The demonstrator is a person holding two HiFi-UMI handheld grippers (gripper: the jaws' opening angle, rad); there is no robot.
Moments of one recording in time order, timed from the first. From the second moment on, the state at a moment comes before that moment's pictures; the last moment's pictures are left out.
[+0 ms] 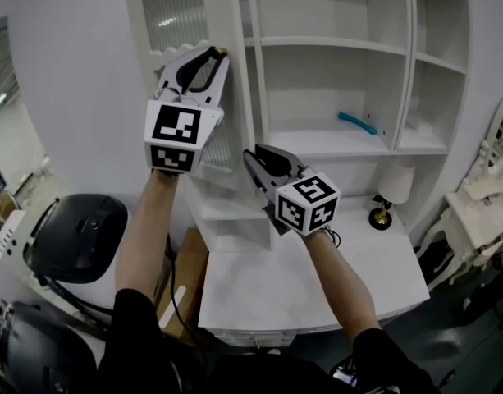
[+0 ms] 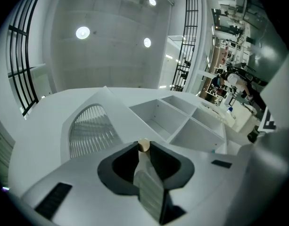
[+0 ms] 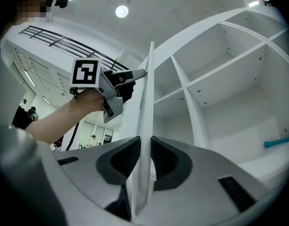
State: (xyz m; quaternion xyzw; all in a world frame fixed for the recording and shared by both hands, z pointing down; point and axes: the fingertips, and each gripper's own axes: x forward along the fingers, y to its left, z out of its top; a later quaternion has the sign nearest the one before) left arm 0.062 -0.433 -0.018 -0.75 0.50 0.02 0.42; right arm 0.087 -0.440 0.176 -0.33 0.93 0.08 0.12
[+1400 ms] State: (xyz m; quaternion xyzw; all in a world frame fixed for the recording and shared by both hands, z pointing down) left arm -0.082 -0.326 -0.017 -0.77 0.44 0.04 0.46; right arm -0.055 -0.307 0.173 -0.28 0.93 0.12 0.19
